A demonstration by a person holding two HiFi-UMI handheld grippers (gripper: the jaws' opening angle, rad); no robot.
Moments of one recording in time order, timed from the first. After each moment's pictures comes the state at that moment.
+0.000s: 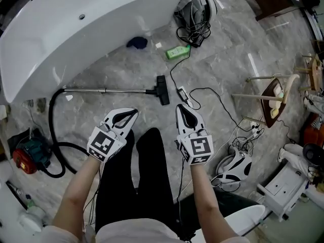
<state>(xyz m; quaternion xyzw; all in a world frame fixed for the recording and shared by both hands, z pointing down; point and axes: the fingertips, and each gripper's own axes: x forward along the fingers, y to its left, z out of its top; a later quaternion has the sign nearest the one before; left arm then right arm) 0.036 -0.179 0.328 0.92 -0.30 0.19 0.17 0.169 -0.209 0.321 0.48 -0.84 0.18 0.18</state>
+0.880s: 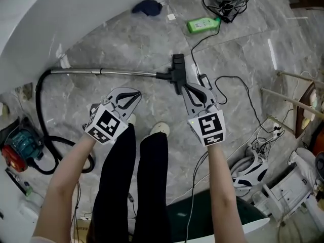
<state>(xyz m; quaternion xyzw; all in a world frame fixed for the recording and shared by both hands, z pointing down) 0.018 -0.209 0.643 0.90 -0.23 0.33 0.17 0.140 -0.260 0.623 0.33 -0.87 0.16 0.31</state>
